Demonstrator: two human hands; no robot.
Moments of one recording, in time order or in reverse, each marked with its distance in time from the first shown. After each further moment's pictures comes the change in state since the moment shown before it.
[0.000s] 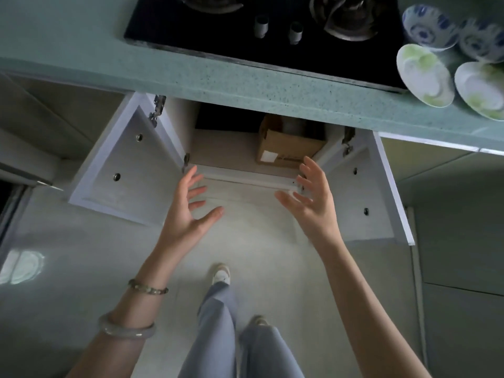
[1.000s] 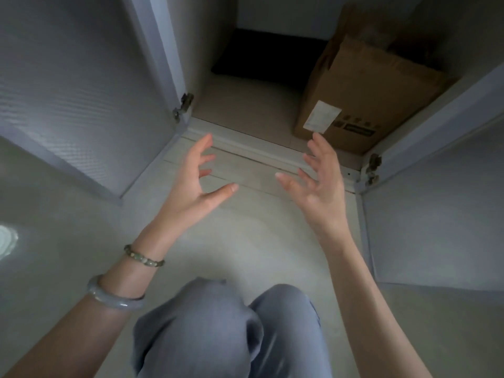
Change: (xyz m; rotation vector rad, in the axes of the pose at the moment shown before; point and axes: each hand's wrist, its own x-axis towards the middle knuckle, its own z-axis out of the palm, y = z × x) left_hand 0.102 -0.427 0.107 0.115 0.126 0.170; right_hand 0.112 0.408 0.124 -0.041 -0.132 -0.225
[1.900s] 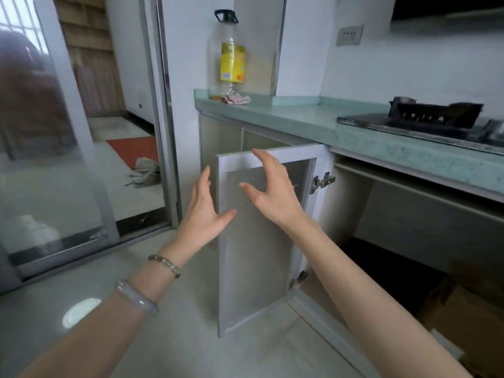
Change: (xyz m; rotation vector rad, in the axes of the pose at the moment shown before) left_hand -0.022 0.137 -0.264 0.406 0.781 0.158; right_hand 0.053 -0.298 0.213 -0.173 -0.460 -1.020
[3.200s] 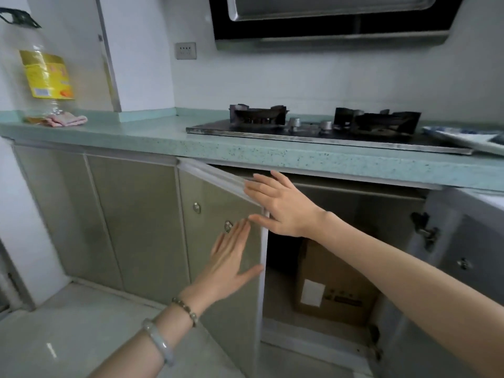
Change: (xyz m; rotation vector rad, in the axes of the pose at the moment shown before) left_hand -0.055 0.115 0.220 0.169 -0.584 0.678; right_hand -0.117 0.070 -0.235 -1.081 -0.325 0.006
